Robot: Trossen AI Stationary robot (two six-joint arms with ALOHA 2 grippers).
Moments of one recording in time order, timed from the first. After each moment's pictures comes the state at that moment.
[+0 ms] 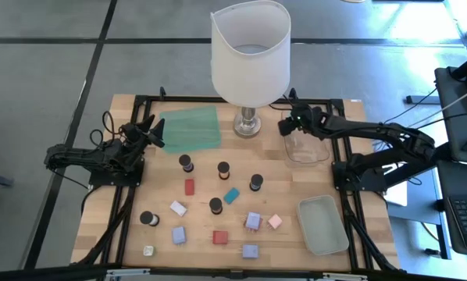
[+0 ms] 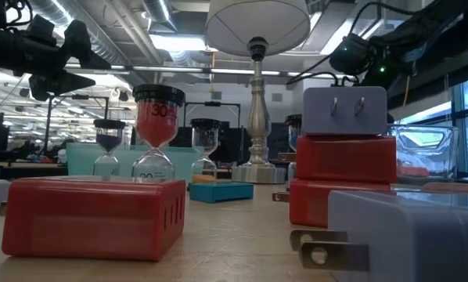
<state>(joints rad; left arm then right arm) -0.05 0.00 0.01 0.23 -1.13 -0.27 -0.52 1.29 0.63 -0.21 0.43 0.45</state>
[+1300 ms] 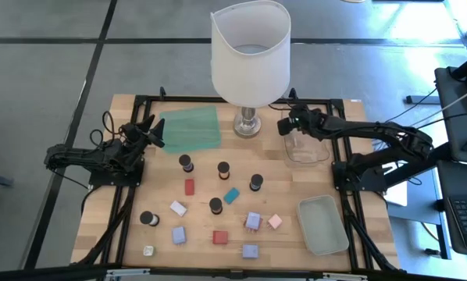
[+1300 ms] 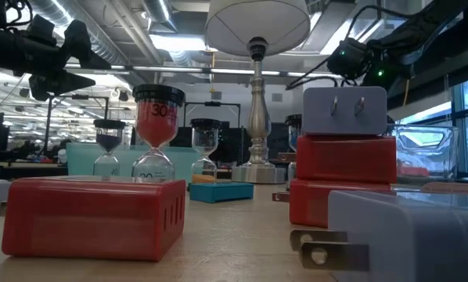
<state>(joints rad) -0.05 0.00 0.01 0.23 -1.13 -0.27 -0.51 1.29 0.63 -0.21 0.46 0.52</state>
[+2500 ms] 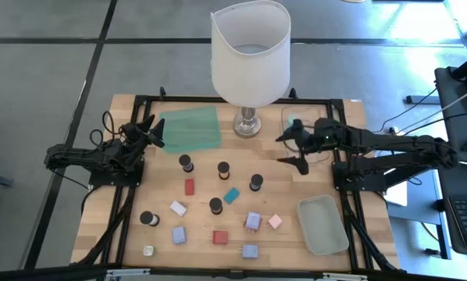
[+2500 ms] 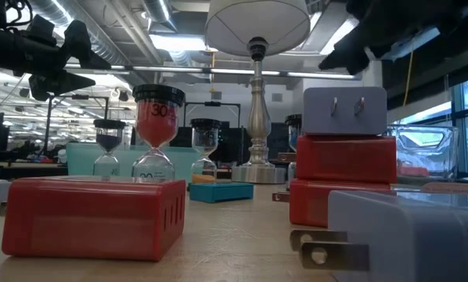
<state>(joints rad) -0.05 0.00 0.01 0.23 -1.13 -0.27 -0.13 0.89 0.63 -0.17 -0.18 -0.07</state>
